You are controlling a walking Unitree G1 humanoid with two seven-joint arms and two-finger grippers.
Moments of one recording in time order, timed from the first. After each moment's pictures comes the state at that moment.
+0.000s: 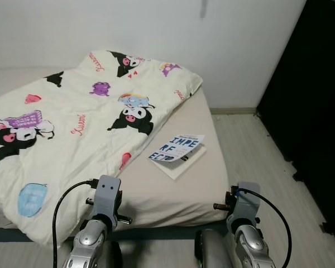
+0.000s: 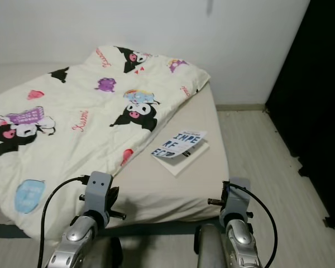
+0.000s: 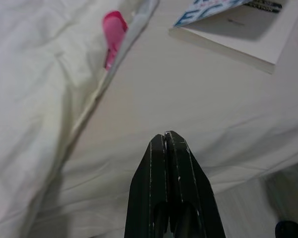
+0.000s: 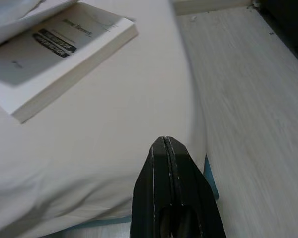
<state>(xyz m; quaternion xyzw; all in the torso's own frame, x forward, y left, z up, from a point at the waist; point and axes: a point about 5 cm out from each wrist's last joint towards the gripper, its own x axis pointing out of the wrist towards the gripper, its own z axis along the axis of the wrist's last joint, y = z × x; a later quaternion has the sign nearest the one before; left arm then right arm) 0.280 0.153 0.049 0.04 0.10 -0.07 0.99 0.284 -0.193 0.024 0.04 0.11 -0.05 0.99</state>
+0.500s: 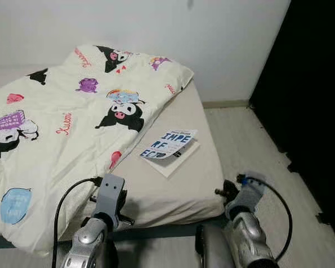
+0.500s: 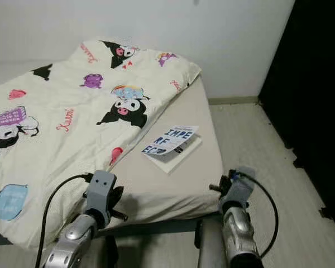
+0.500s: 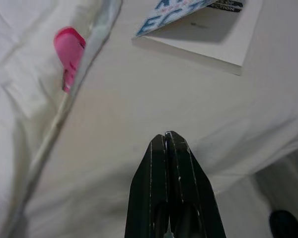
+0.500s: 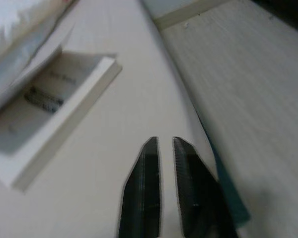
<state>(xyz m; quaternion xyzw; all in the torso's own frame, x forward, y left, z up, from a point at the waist) 0.281 0.155 0.065 0.07 0.08 -0.12 0.99 0.316 -0.196 0.049 0.17 0.06 -0.07 0.98</state>
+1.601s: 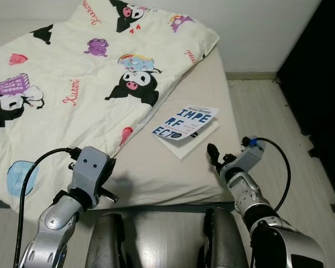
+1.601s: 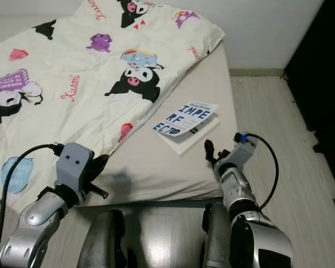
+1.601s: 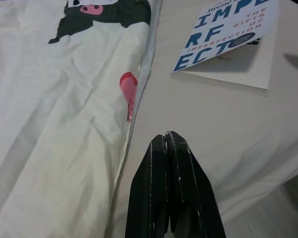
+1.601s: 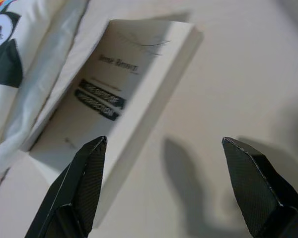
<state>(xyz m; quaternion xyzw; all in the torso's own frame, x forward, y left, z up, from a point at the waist) 0.267 0.176 0.158 0.14 -0.06 -0.16 0.98 0.375 -0.186 0.106 0.27 0.06 0.00 0.96</state>
